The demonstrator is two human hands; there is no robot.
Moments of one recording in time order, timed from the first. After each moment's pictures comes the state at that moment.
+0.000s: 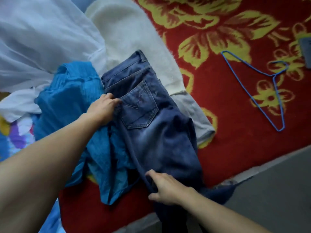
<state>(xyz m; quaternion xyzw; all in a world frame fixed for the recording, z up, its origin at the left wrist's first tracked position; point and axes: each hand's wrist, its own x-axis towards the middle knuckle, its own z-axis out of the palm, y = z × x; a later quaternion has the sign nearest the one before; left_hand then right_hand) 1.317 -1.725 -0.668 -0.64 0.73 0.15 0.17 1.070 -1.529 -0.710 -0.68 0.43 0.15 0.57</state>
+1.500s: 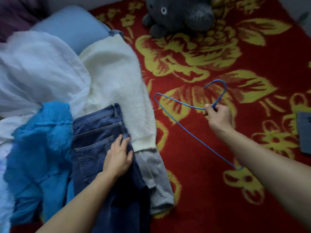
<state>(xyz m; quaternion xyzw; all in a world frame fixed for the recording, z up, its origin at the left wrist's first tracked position) 1.106 -1.781 -0.696 -0.81 0.54 0.22 0.05 0.820 -1.957 -0.692 -0.51 0.71 -0.29 0.39</state>
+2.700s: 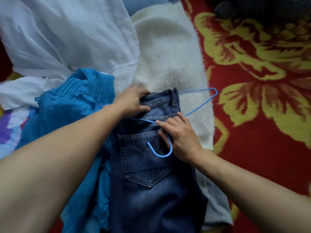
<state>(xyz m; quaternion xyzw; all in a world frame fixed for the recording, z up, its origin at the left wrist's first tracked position) 1.324 -1.868 -0.722 -0.75 0.61 0.25 -0.01 1.095 -1.843 -0.754 -0.91 0.32 -0.19 0.19</state>
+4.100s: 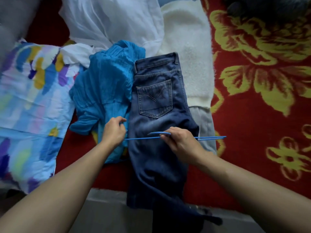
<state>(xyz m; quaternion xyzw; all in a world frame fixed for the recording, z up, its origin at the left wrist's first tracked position) 1.256 -1.556 -0.688 -0.90 0.33 0.22 -0.16 1.022 -1.651 -0.661 -0.87 0.27 -0.13 0.39</state>
